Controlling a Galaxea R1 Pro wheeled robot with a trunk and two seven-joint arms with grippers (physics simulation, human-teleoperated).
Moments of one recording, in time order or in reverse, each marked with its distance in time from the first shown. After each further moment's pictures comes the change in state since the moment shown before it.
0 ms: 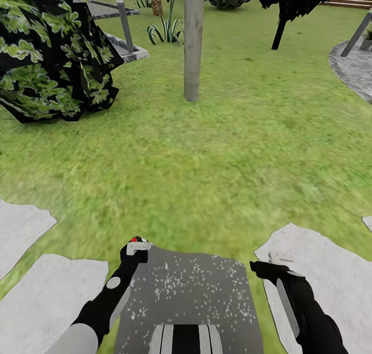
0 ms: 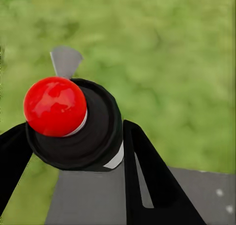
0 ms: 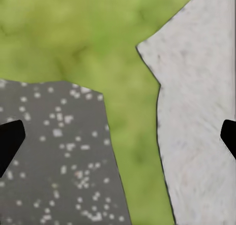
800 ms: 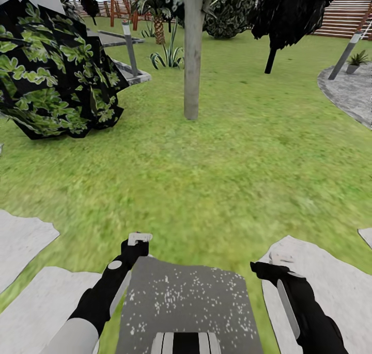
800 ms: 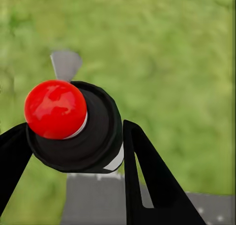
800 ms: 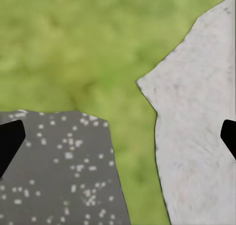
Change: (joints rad) left arm 0.003 -0.003 -0.004 -0.209 0.003 0.359 0.000; right arm 0.006 0.000 -0.003 -0.005 -0.002 0.001 0.000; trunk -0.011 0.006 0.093
